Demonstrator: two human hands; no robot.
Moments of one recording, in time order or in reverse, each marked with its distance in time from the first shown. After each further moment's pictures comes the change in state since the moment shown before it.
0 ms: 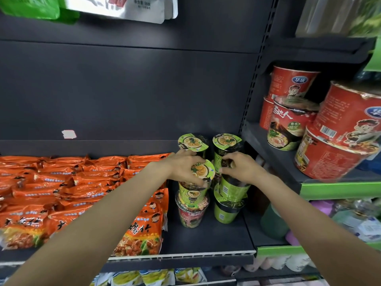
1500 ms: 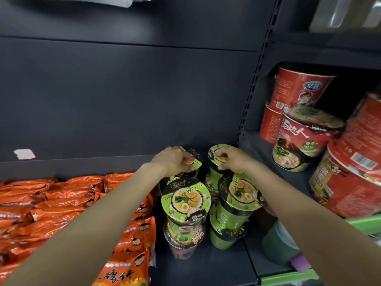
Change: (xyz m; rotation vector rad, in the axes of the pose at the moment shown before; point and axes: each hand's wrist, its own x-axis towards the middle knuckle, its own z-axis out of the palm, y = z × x) left_hand 0.097 -0.045 -0.017 -0.139 0.107 -0.045; right_hand 0.104 0.016 -0.019 0.060 -0.081 0.117
